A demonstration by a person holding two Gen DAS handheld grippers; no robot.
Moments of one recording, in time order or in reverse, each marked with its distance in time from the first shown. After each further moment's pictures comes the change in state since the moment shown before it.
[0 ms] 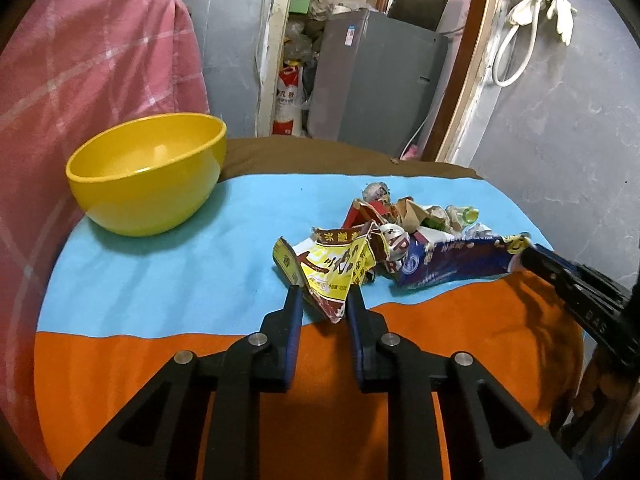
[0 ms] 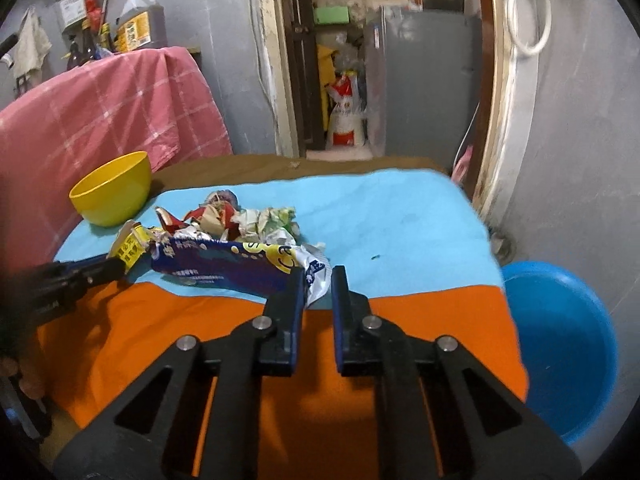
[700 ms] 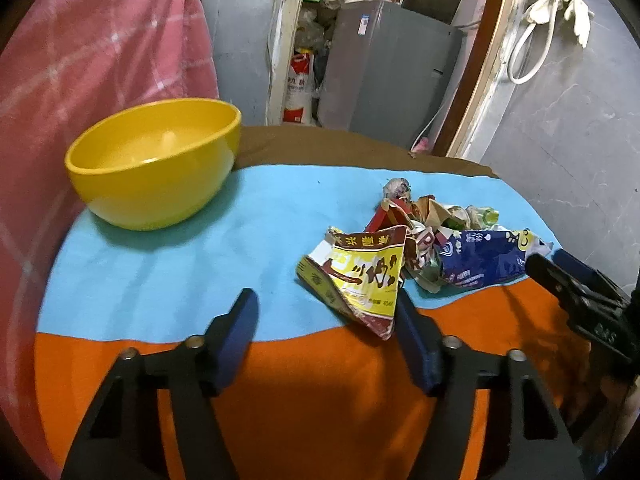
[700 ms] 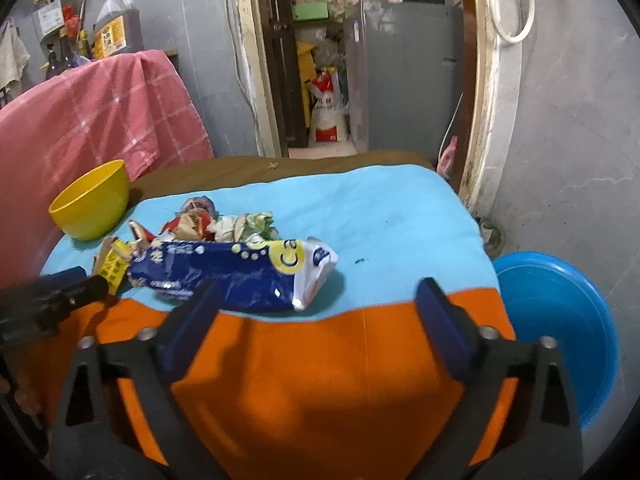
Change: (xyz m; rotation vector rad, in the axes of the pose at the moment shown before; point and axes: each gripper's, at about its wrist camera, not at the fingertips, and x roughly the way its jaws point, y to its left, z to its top) left arm 0.012 0.015 0.008 -0.048 0.061 0.005; right arm 0.021 -0.010 0.007 0.069 0.034 -0.030
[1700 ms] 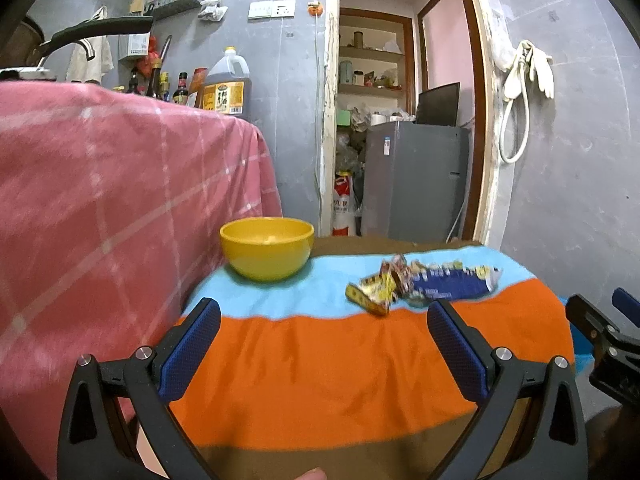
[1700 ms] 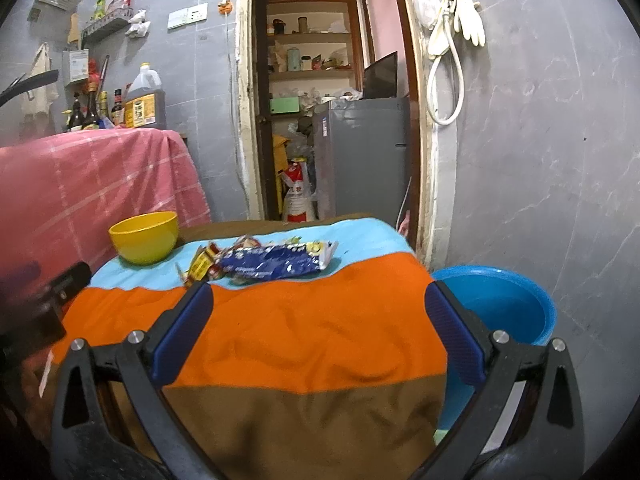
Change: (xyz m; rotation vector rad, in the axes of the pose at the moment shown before) left arm -0.148 -0.037 -0.094 0.055 -0.500 0.211; right arm -0.157 0.059 -0.088 0.032 -0.372 -0.160
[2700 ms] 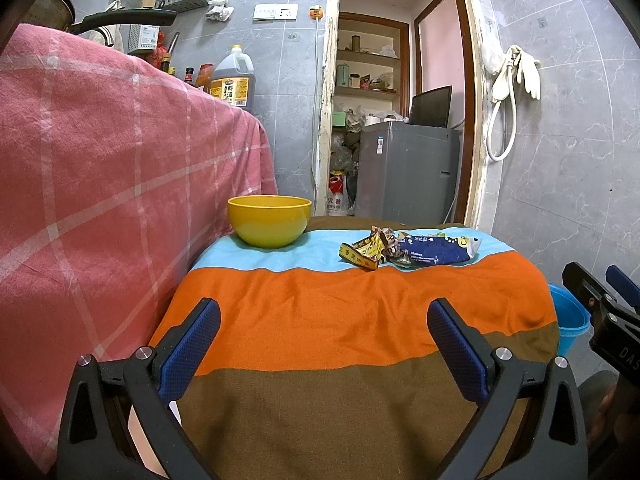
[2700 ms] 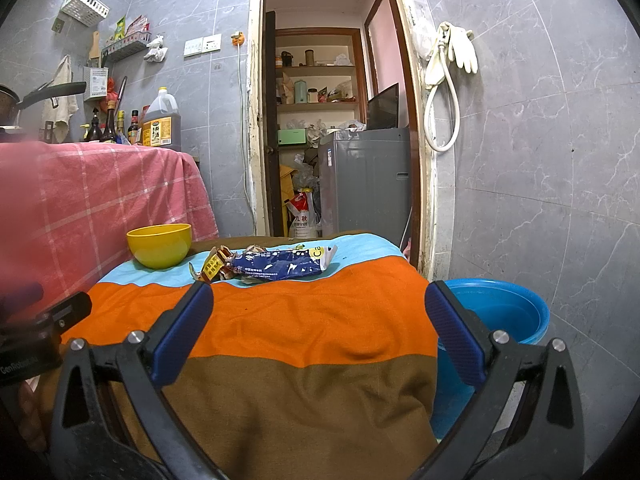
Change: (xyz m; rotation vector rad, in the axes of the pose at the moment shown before) left arm -0.048 0.004 -0.047 -0.017 -0.008 -0.028; right arm -0.043 -0.004 -0.036 -0.013 -0.137 0.024
